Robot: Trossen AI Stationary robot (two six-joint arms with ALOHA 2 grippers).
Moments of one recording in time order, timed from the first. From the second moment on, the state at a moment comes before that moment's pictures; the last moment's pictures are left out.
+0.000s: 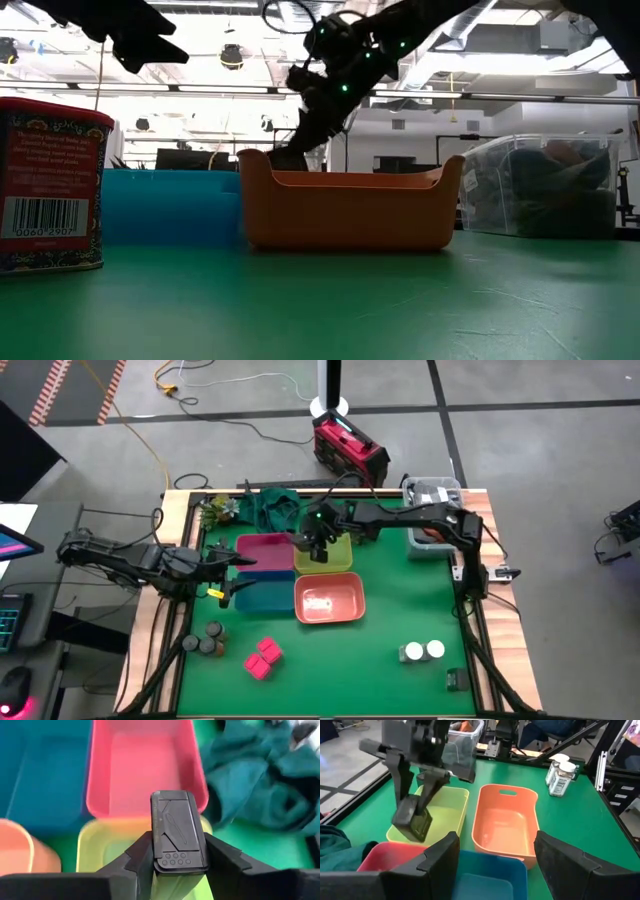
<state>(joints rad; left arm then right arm) -0.23 0.59 0.59 -0.30 -0.37 -0.21 -0.28 1.99 1.56 -0.37 -0.10 -0.26</state>
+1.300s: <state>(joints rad) -0.27 0.60 0.59 -0.34 -0.39 -0.20 -0.33 1.83 1.65 -0.91 0.16 -0.19</state>
